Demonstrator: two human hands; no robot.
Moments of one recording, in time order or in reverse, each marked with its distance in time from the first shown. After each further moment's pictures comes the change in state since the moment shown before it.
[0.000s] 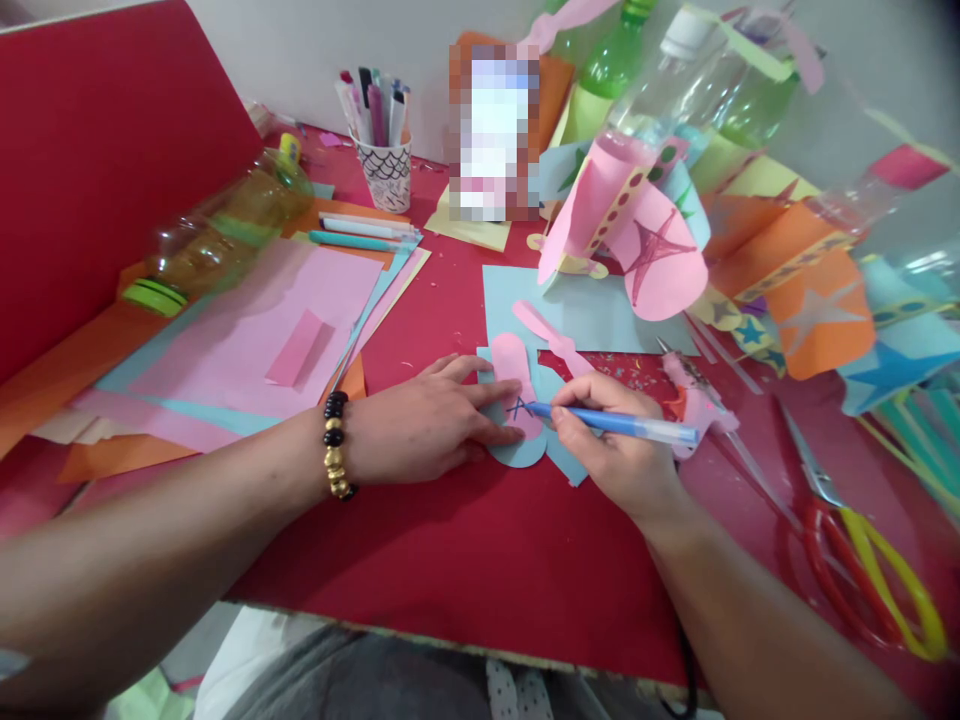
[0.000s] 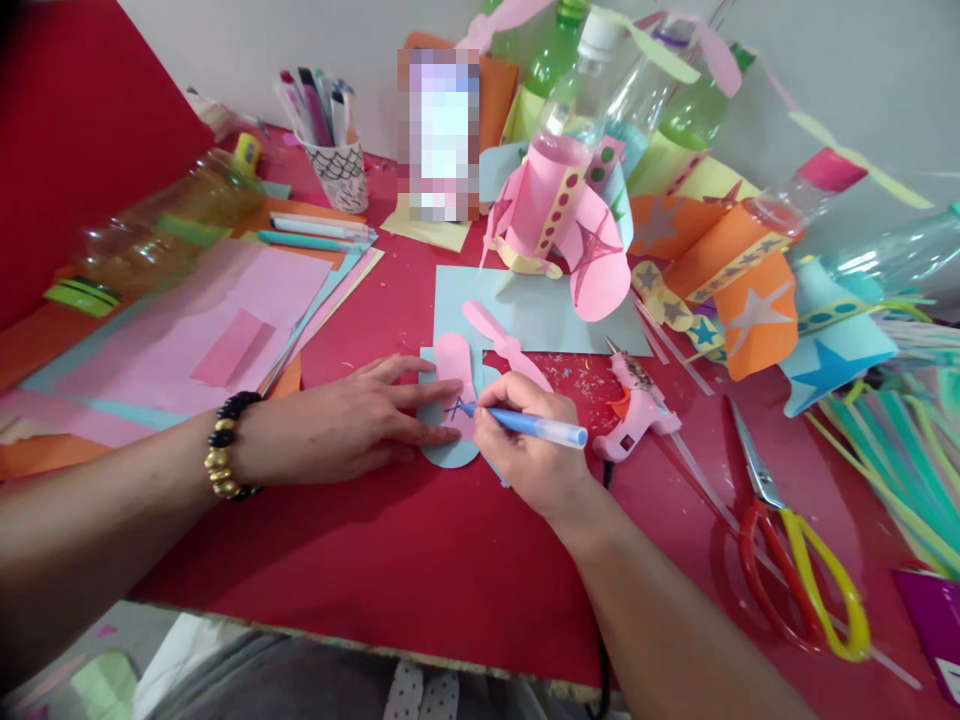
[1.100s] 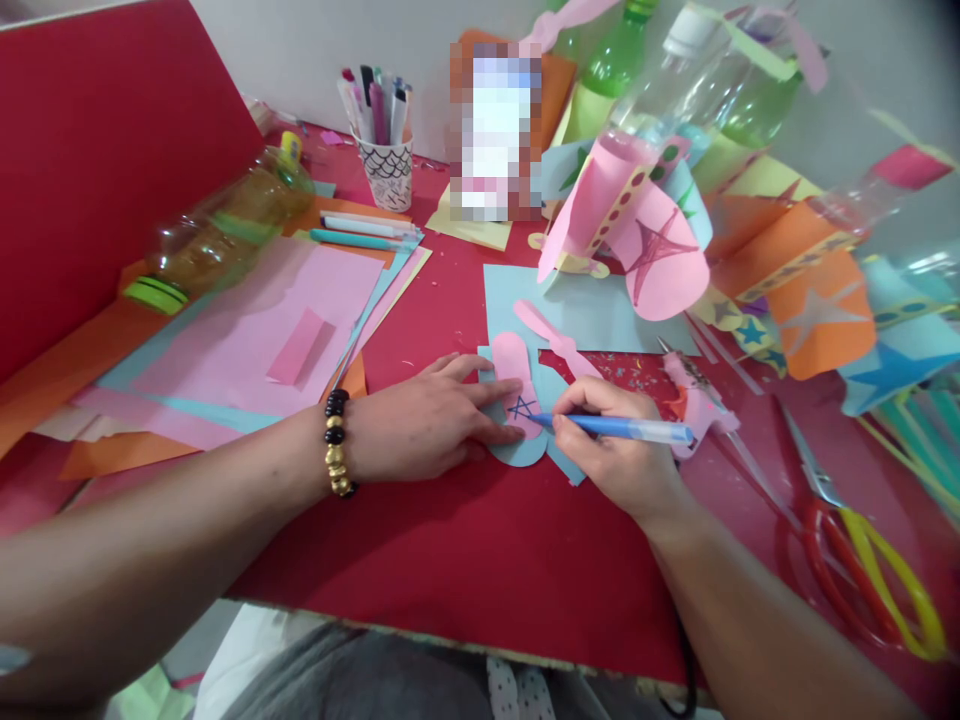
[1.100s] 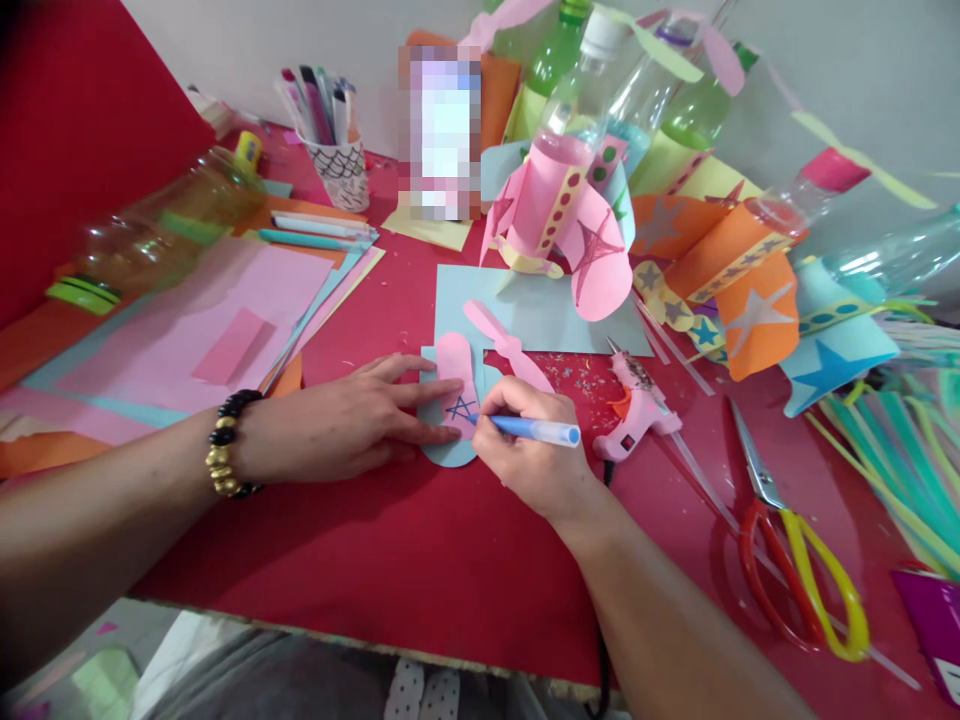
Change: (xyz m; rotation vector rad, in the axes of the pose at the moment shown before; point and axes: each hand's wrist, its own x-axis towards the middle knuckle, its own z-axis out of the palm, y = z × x) left_hand 0.000 0.001 -0.002 -0.018 -0.002 -0.005; right_hand 0.000 0.001 -0.002 -0.083 -0.041 -0.041
